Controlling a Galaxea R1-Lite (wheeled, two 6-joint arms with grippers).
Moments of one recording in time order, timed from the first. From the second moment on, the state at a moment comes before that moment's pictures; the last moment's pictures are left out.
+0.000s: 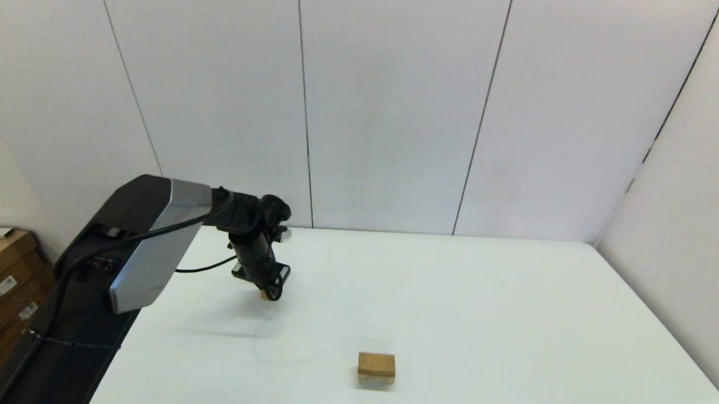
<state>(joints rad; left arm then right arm) -0.26 2.63 -1.98 0.67 0.00 0.02 0.00 0.00 -0.01 0.03 0.01 -0.02</state>
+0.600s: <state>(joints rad) -0.28 2.39 -1.98 0.87 -0.15 0.28 0.00 0.00 -0.01 0.03 0.01 -0.02</state>
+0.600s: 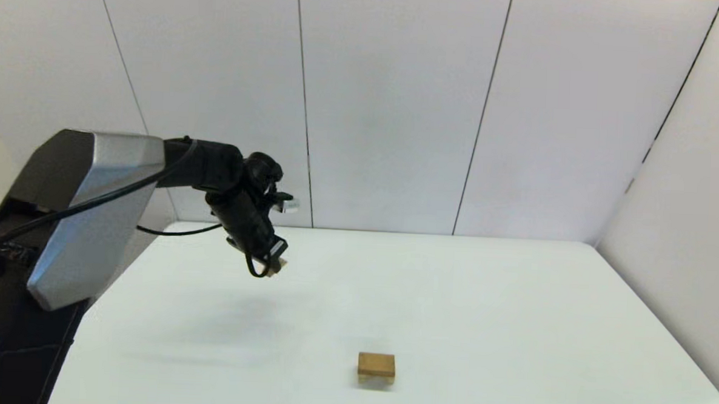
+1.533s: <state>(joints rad) -0.65 2.30 -1.98 1.10 -0.29 0.77 0.00 0.00 -0.01 0.03 0.01 -0.02</state>
